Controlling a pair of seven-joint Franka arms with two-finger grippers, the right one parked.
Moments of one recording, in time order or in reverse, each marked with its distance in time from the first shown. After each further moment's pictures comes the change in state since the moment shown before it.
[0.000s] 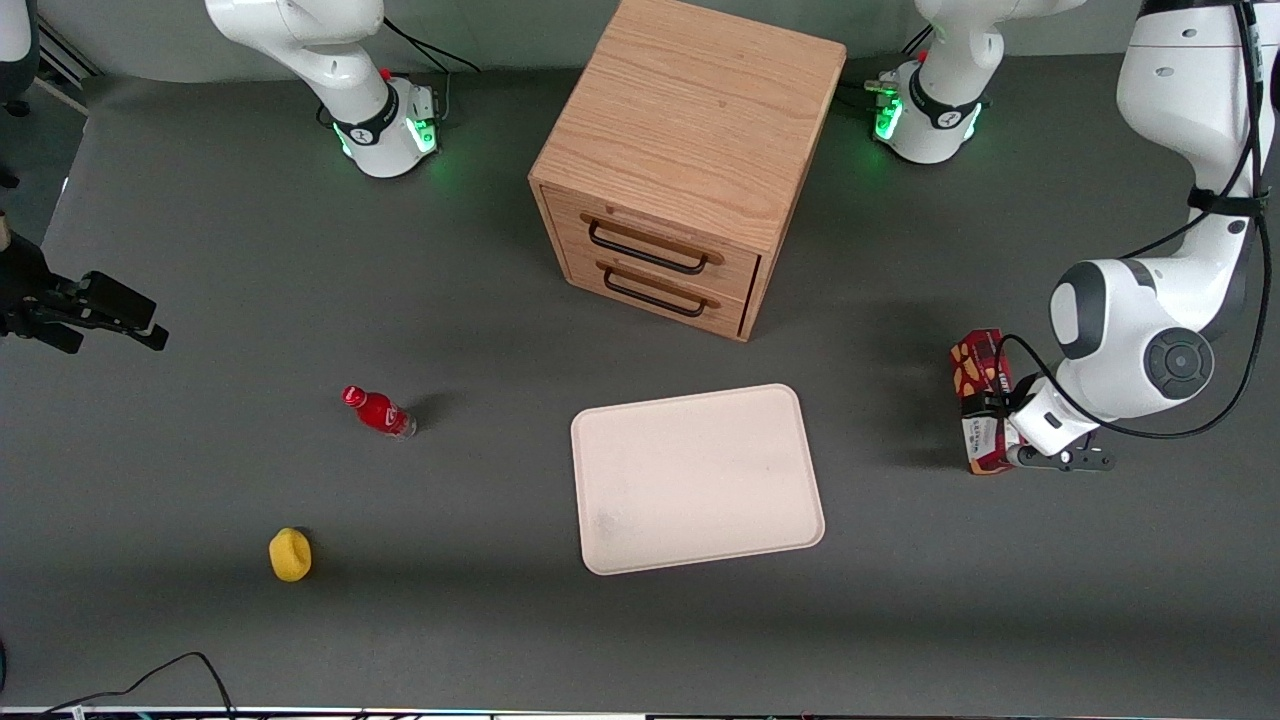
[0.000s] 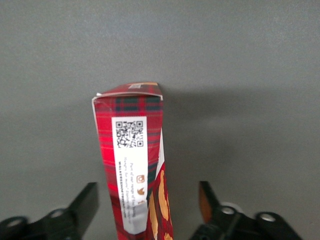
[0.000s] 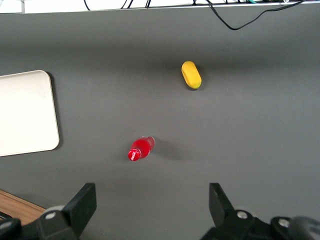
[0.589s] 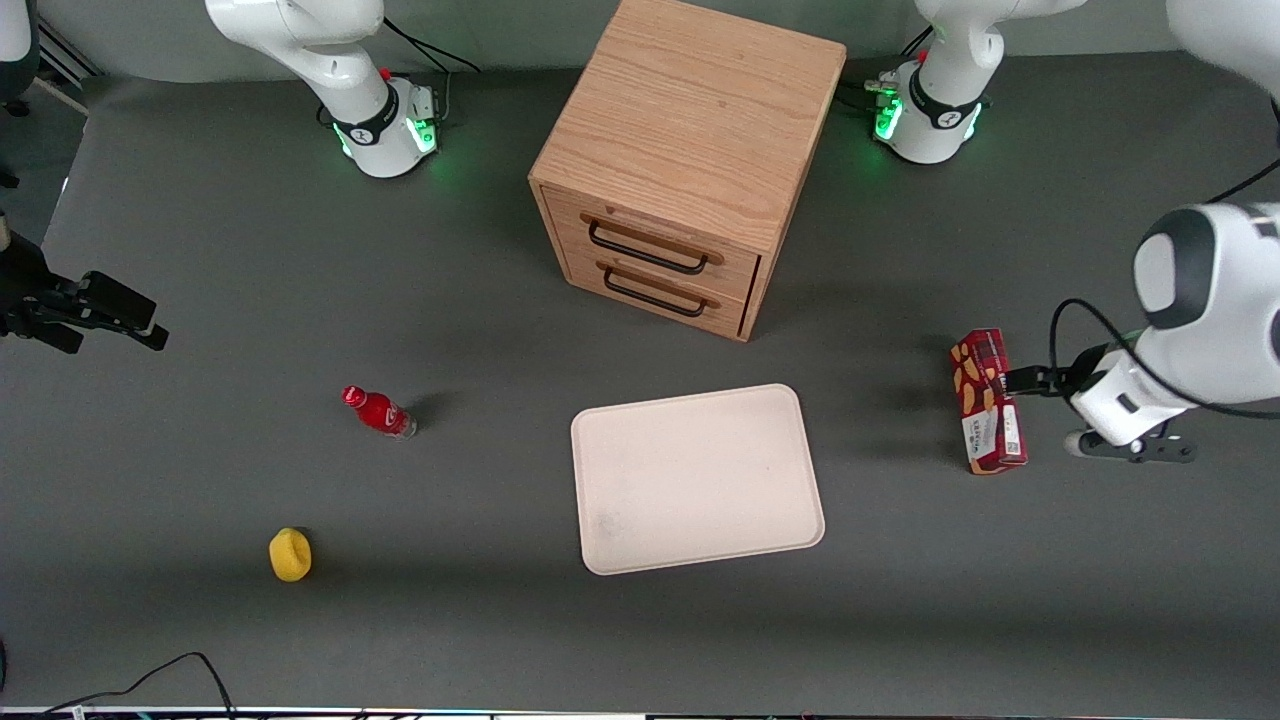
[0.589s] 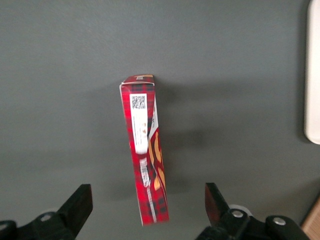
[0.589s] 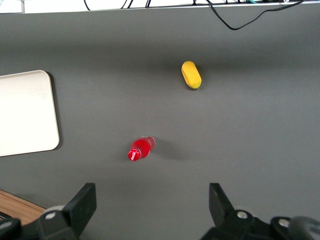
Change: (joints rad) arm -0.005 -0.079 -0.002 0.195 -0.003 -0.339 -0.001
